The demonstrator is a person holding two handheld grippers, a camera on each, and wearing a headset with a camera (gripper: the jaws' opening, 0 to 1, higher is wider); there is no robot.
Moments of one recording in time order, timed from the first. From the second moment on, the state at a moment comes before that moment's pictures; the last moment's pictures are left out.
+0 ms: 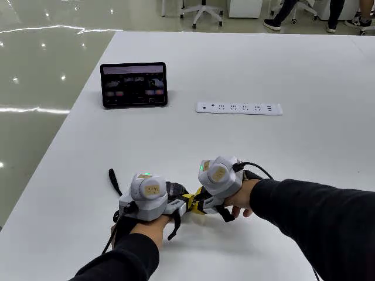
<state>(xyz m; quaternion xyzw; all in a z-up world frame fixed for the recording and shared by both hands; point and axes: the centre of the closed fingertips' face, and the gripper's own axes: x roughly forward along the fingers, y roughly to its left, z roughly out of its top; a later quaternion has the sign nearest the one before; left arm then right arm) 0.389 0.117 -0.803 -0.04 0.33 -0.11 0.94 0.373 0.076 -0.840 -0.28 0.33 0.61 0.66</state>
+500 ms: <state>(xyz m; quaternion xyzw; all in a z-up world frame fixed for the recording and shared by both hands) 0.389 0.117 -0.803 -0.05 0.32 -0.12 0.94 0.373 0.076 -0.841 -0.28 0.34 0.61 0.66</state>
